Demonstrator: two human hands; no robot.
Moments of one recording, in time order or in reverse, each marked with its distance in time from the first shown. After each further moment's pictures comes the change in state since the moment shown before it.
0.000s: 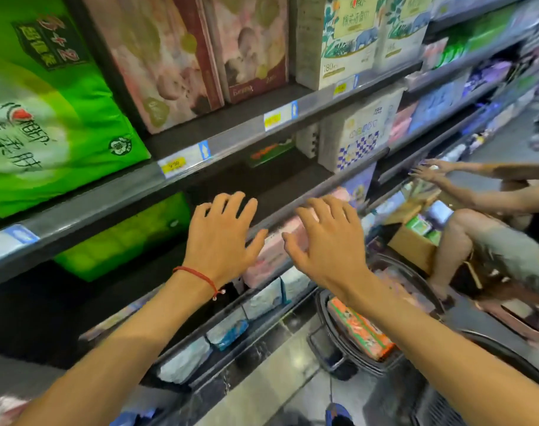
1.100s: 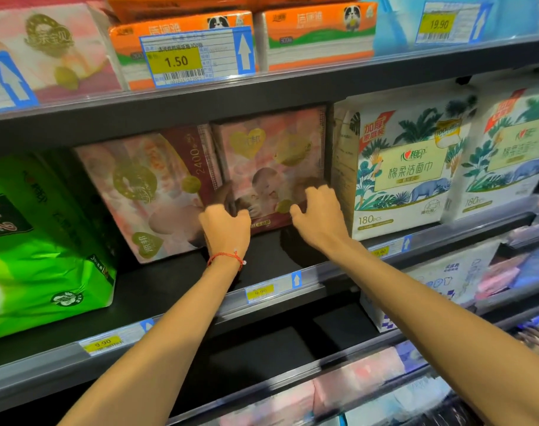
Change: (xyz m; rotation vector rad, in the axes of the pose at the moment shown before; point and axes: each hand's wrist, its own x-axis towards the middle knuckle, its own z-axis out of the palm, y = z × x) left_hand 0.341 -0.053 0.024 -0.852 0.257 -1.167; right_hand 0.414 0.121 0.073 0.511 -0.138 0.042
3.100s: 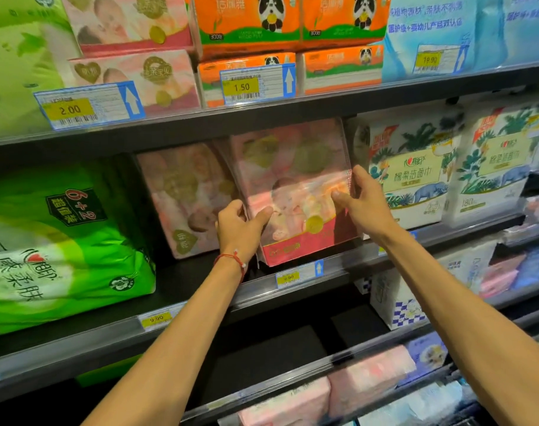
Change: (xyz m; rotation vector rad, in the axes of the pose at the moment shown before) left_hand -0.009 -0.010 -0.043 -0.409 0.033 0.312; right_hand -0.018 0.014 -0.051 0.641 0.057 -0.031
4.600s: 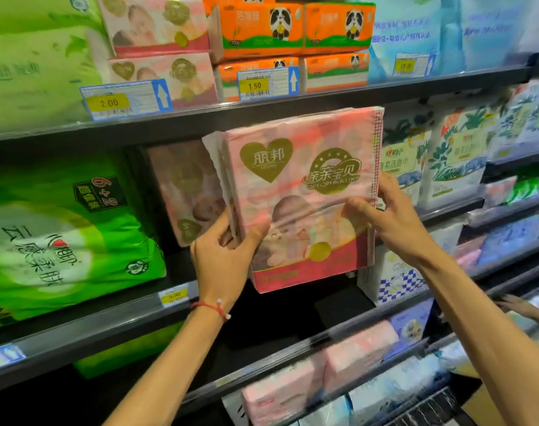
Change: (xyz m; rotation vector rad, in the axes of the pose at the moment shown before) left_hand -0.107 0.048 -0.090 -0.207 -0.059 0.208; right_hand -0.118 -0.057 -0.035 0.021 -0.037 -0.132
